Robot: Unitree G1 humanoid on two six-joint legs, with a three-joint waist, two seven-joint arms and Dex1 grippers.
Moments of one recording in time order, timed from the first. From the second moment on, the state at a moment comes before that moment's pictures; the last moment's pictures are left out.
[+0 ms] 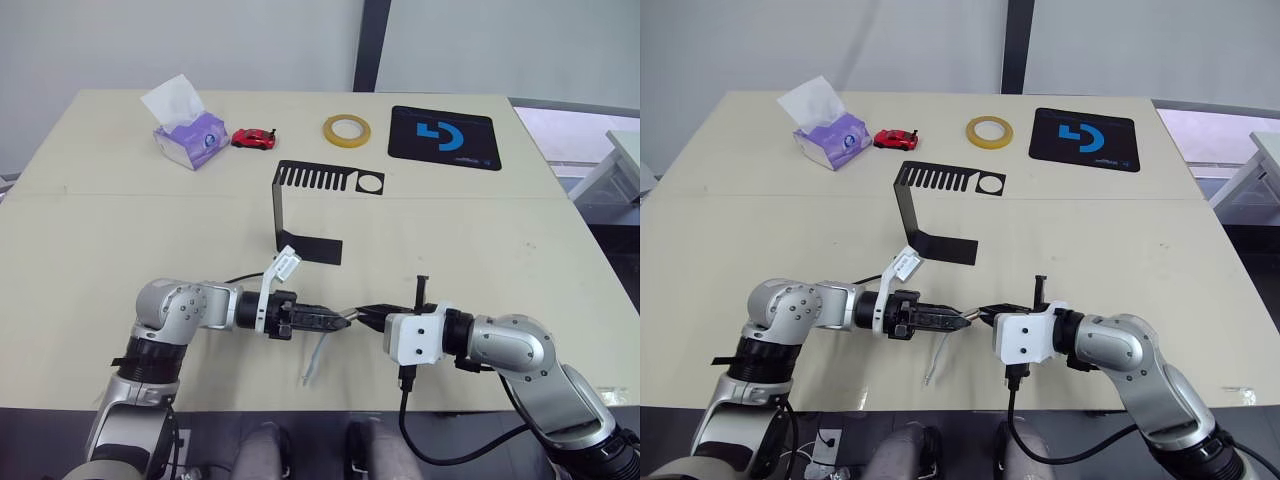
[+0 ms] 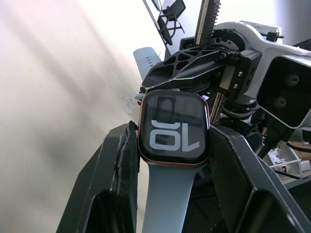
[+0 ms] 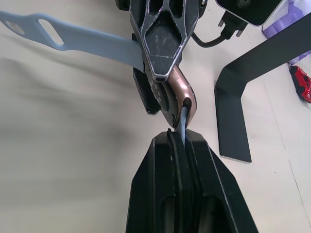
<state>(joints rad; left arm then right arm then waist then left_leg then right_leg) -0.56 0.42 -0.06 -0.03 -0.85 1.39 -0.84 -0.15 -0.68 0.22 -0.57 -0.16 0.11 0.89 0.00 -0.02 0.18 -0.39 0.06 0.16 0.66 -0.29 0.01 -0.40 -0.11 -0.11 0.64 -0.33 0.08</state>
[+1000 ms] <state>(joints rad) -0.56 0.41 -0.06 -0.03 -0.85 1.38 -0.84 -0.14 -0.69 0.20 -0.57 -0.13 0.11 0.90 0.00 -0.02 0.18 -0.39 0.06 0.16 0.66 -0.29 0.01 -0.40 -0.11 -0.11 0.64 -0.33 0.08</state>
